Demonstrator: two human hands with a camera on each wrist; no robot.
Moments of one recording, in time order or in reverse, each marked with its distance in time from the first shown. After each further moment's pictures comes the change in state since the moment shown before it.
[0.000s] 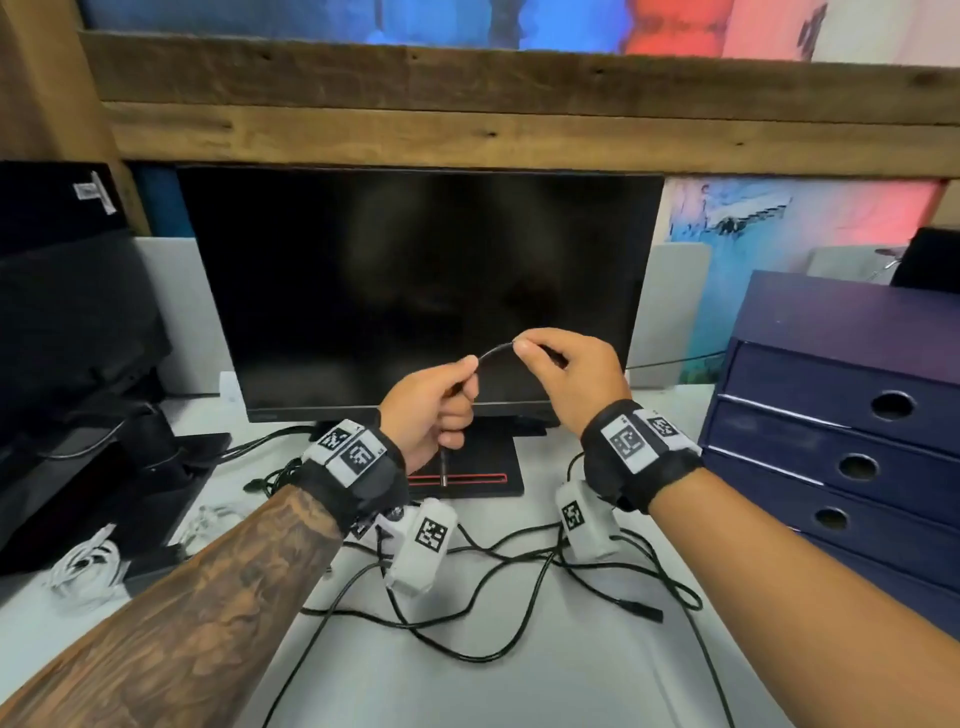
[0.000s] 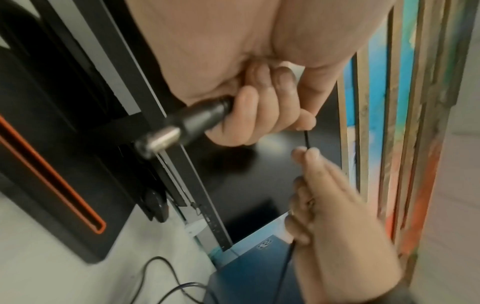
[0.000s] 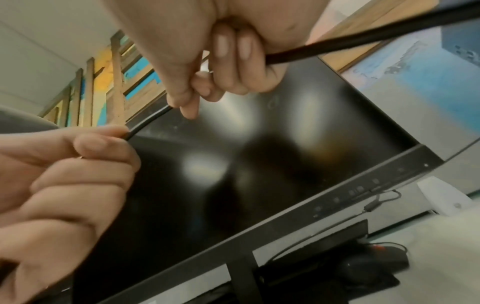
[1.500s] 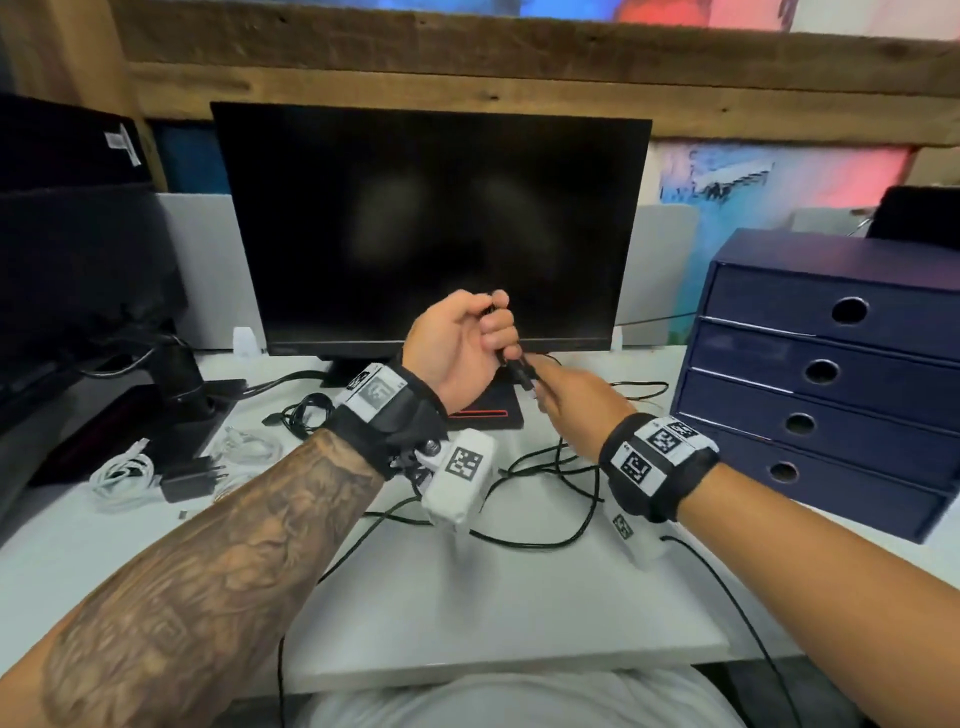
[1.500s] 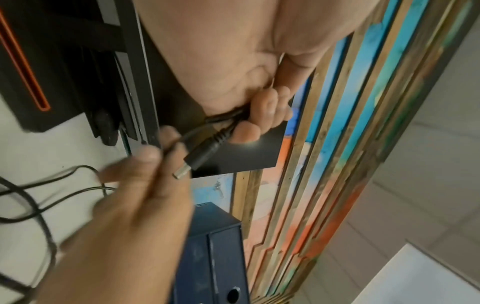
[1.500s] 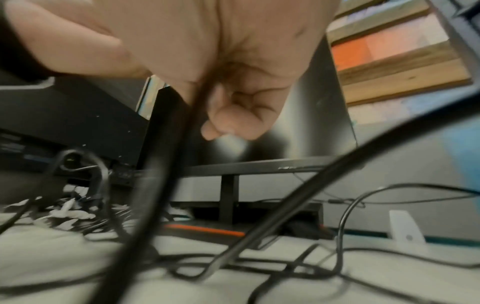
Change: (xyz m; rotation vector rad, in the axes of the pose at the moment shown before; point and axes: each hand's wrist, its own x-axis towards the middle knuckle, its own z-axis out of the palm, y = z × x) left_hand -0.055 -0.010 0.044 -0.476 -0.158 0.136; right_hand -0.099 0.013 0.001 -0.504 -0.423 -0.078
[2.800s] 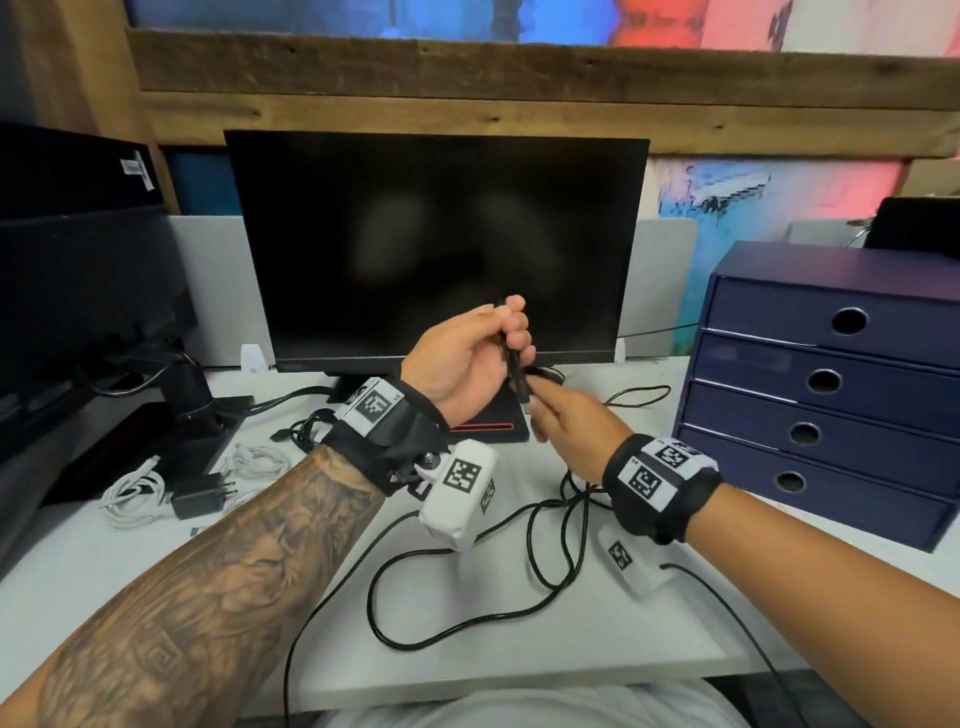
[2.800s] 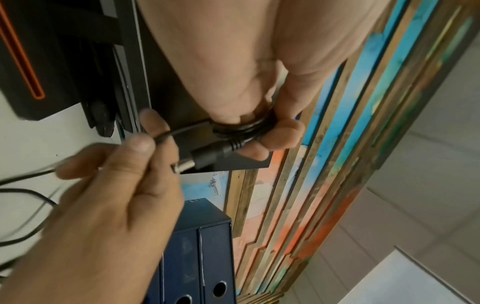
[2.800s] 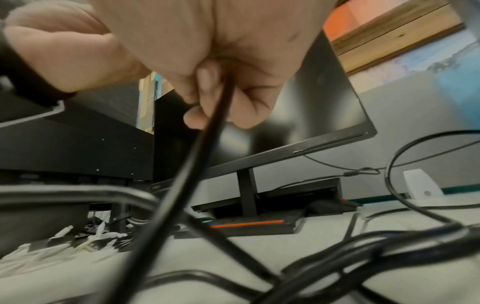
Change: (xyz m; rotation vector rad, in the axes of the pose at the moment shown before) left_hand -0.010 0.005 0.008 0.045 -0.056 0.052; right_hand -0.007 -0.008 0.006 0.255 0.040 -0.034
